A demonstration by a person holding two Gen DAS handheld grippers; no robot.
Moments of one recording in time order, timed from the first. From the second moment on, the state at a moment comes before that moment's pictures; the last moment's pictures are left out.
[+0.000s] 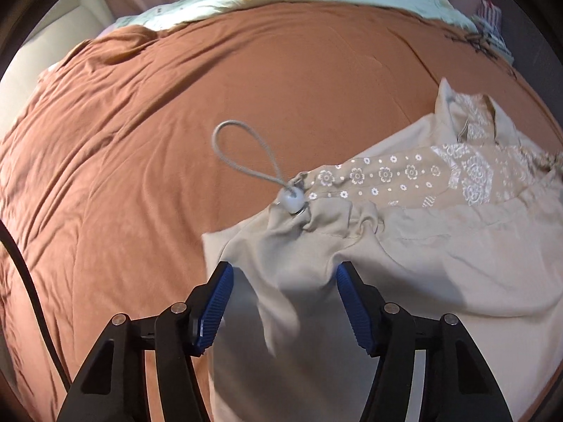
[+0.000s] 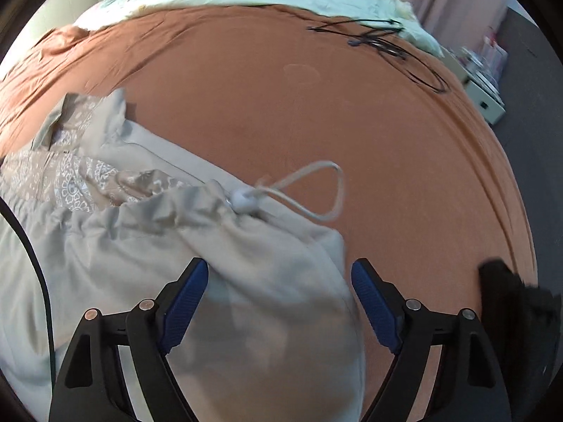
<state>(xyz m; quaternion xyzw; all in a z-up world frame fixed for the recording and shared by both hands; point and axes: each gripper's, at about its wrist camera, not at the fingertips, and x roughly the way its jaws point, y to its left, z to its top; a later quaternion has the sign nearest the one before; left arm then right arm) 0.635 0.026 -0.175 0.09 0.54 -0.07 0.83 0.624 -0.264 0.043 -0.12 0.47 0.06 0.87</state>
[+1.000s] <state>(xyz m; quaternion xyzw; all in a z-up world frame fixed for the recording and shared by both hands) 0.673 0.026 -0.188 0.03 0.53 -0.05 0.85 0.643 -0.278 0.014 -0.03 0.47 0.05 0.88</state>
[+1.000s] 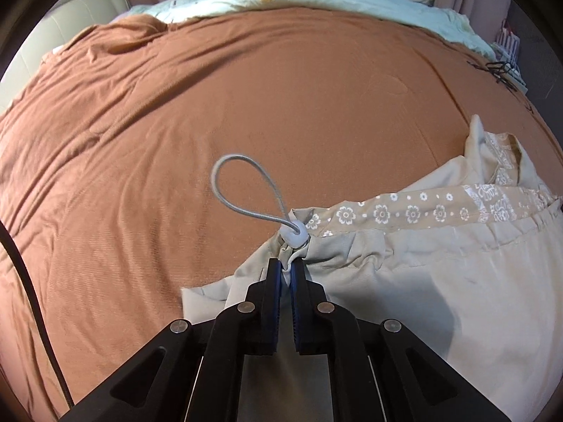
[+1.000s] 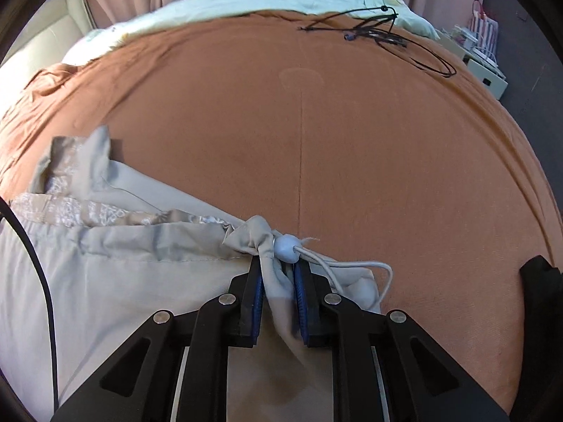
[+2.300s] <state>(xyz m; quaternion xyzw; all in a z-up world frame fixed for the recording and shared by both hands) 0.433 0.142 -0.160 -0.18 0.51 -0.06 0.84 0.413 -0.150 0.062 0.00 0.43 0.19 0.88</state>
